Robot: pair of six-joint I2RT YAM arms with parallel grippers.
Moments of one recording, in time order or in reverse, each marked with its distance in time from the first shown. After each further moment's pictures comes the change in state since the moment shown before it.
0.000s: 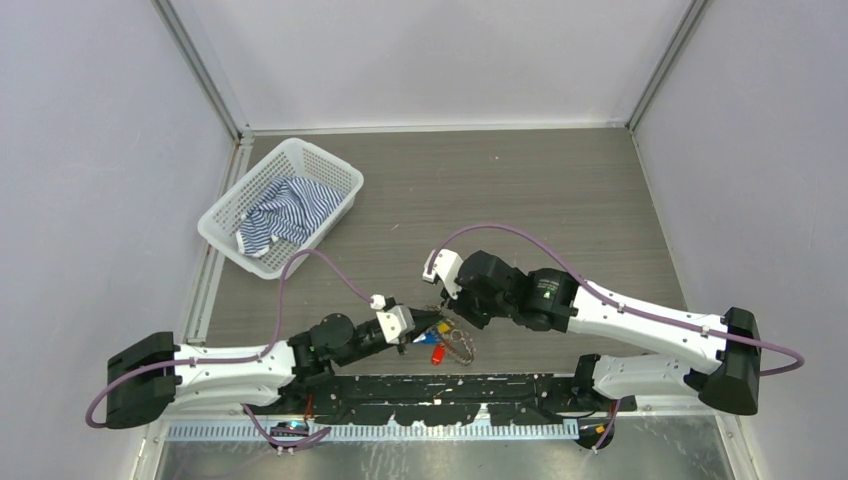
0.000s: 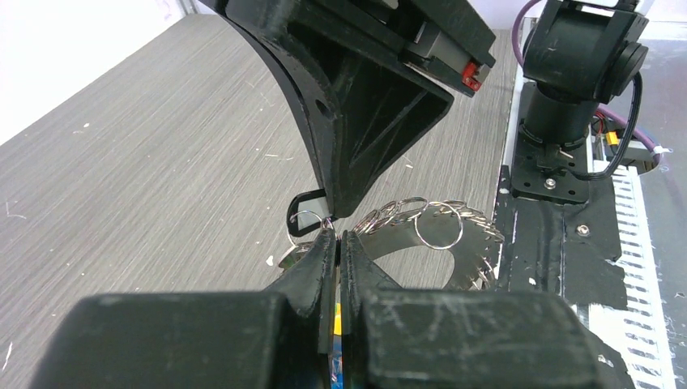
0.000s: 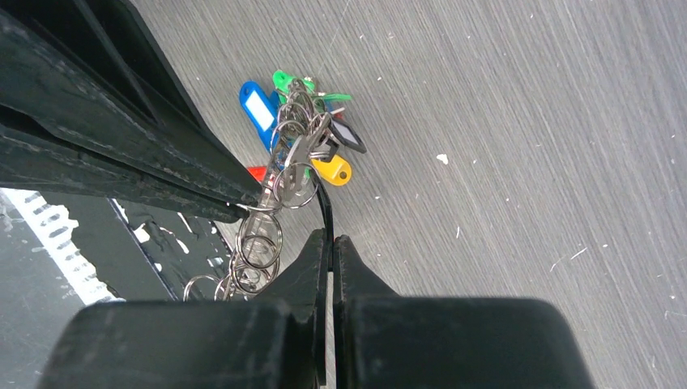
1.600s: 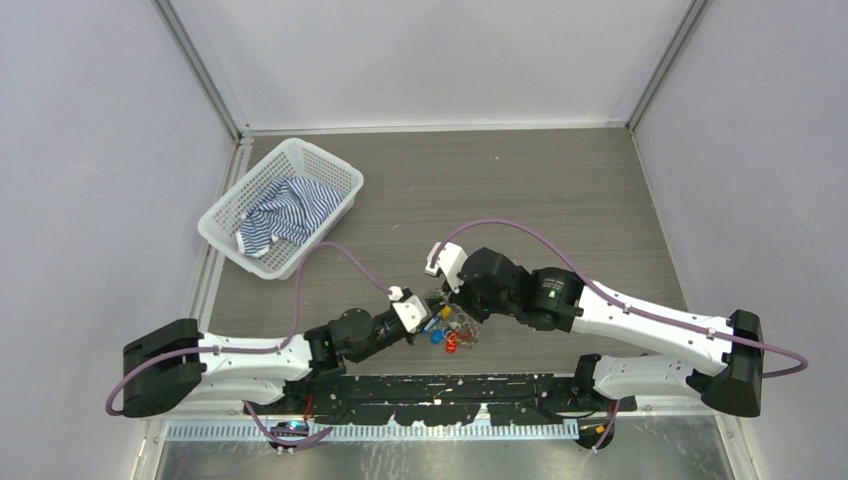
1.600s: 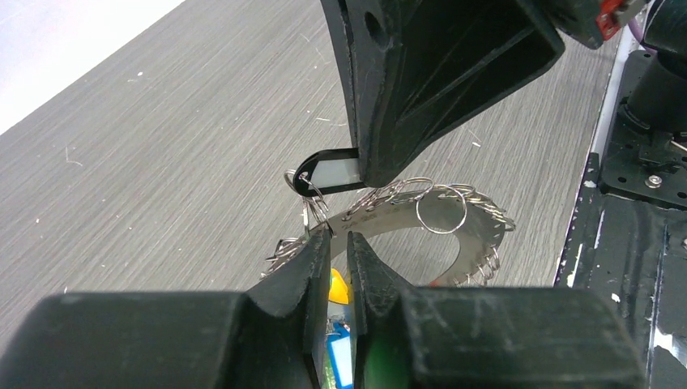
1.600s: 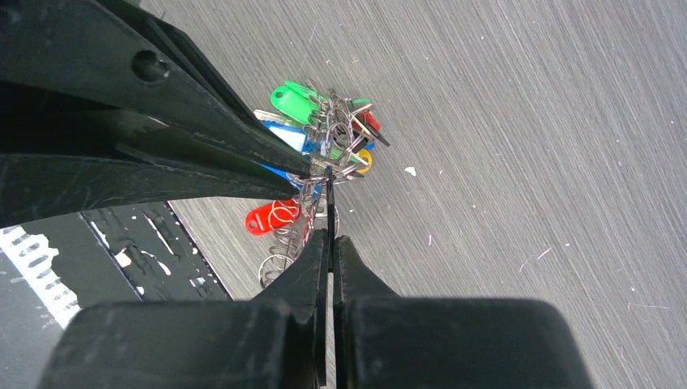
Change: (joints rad) left arm 0.005 0.157 0.060 0.006 -0.171 0.028; right arm 0.003 -0.019 0.005 0.027 0.064 -0.002
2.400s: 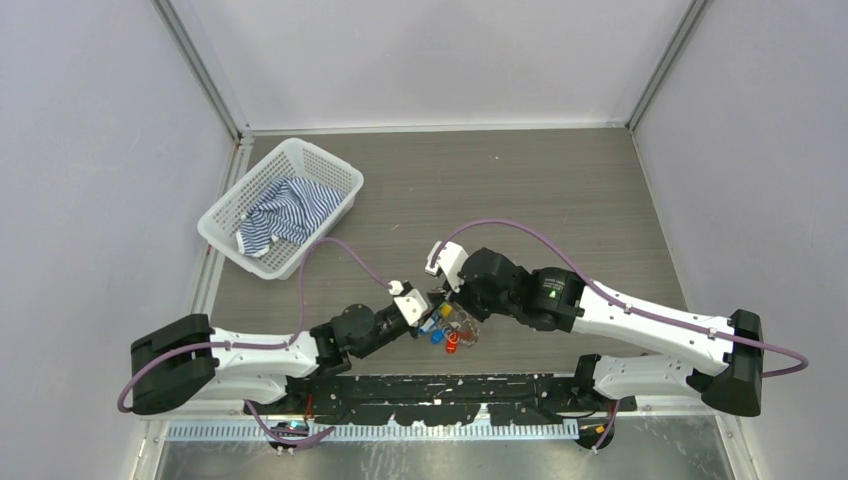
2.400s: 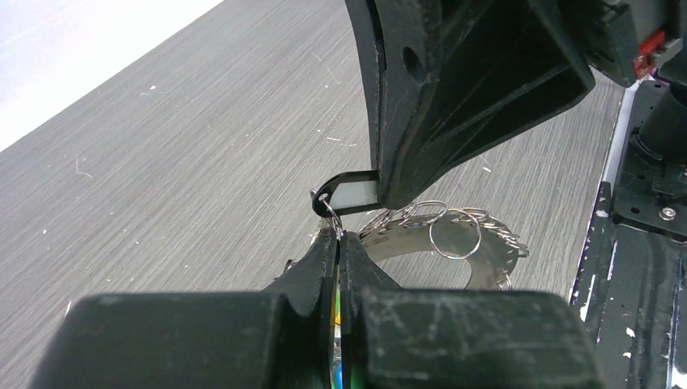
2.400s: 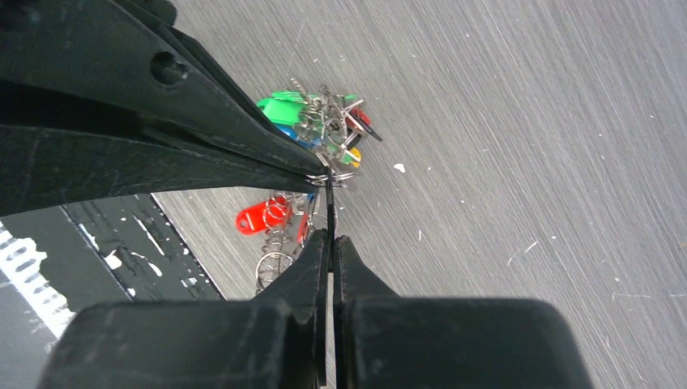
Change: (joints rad) left arm 0.030 0.079 0.014 0.107 0.008 -0.004; right arm 0.008 0.000 0.011 -0.014 0.020 0.000
